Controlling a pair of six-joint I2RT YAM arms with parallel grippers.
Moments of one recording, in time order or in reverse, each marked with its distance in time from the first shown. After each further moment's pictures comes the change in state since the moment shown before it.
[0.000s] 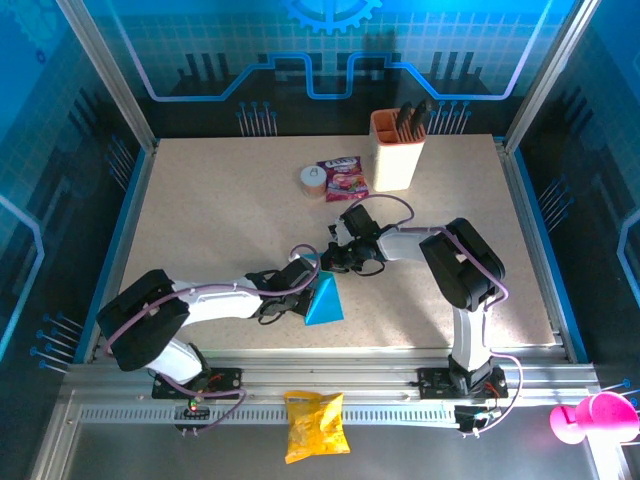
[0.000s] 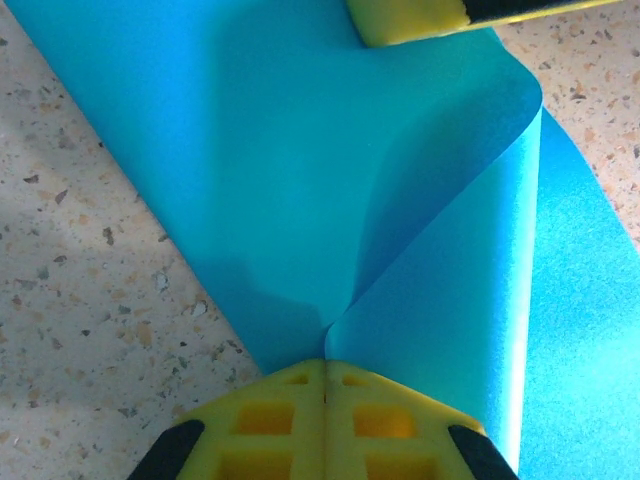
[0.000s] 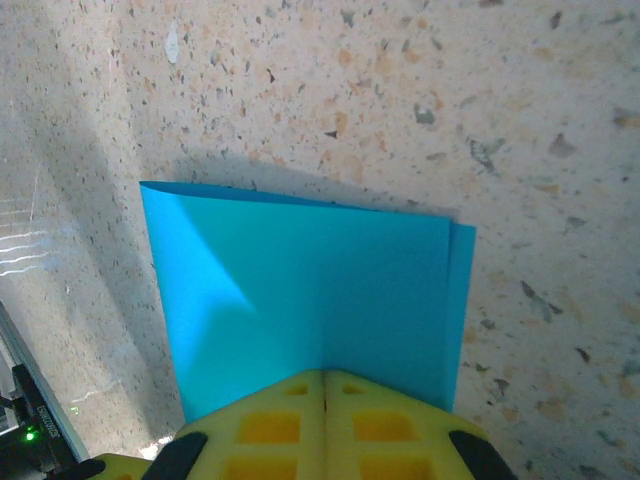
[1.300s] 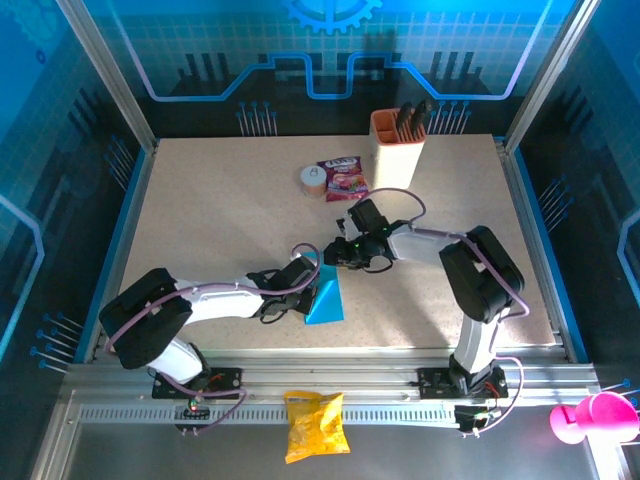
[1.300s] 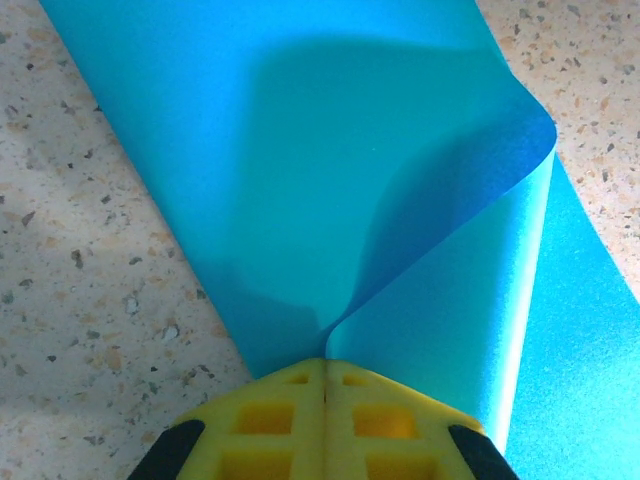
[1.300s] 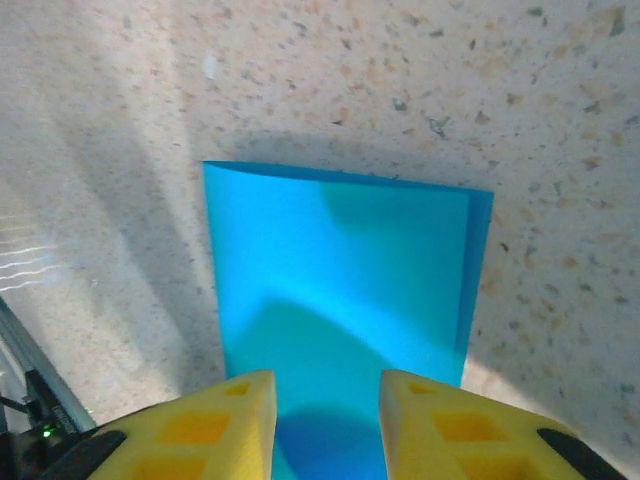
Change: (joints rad) left arm 0.001 0.014 0.000 0.039 0.019 -0.014; right arm -0.020 -0.156 -0.027 -0.102 0.043 0.016
